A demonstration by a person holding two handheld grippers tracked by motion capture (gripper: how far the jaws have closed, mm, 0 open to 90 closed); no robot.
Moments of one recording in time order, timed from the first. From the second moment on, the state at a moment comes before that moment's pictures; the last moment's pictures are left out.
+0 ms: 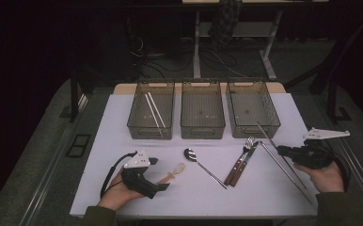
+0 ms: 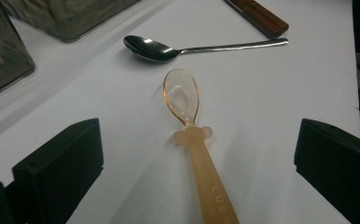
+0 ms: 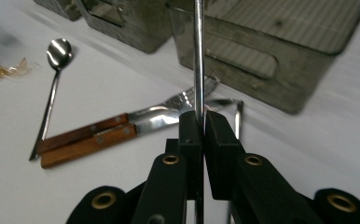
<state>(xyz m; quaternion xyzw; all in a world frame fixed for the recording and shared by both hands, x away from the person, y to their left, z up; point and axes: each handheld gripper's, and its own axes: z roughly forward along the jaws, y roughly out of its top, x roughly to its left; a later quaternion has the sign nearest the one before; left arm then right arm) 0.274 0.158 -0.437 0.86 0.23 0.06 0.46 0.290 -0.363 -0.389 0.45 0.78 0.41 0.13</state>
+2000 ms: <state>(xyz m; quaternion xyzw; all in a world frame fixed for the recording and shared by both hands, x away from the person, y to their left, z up) 0.276 0.161 -0.436 0.85 0.22 0.05 0.47 0.431 -0.098 -0.321 0.38 0.80 0.44 0.11</state>
